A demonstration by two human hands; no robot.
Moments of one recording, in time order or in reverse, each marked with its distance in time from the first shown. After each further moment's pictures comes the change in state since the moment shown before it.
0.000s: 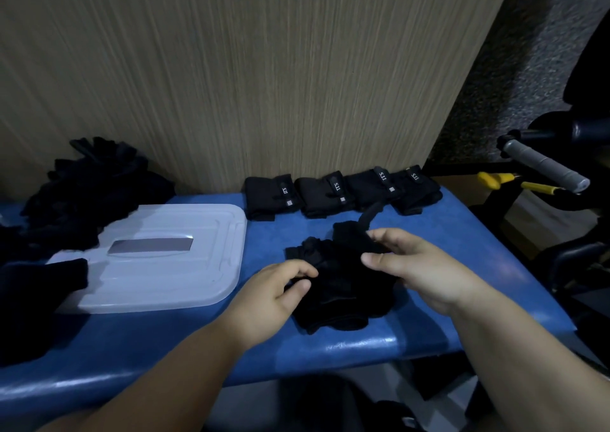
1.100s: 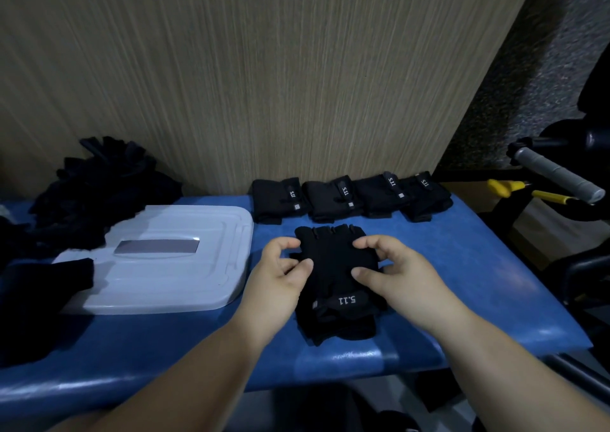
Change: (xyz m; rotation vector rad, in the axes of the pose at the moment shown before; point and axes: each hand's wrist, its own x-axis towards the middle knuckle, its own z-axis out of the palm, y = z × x) left_hand 0.010 0.031 0.001 -0.550 0.313 -0.270; right_hand 0.011 0.017 0.027 -0.133 0.138 -0.159
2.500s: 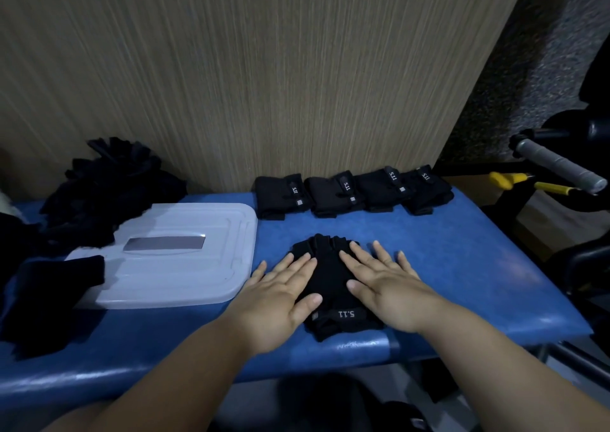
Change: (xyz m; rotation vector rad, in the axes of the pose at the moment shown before) left_hand -0.004 -0.021 -0.027 1.182 -0.468 0.274; right_hand 0.012 0.030 0.000 -1.052 -0.375 -0.054
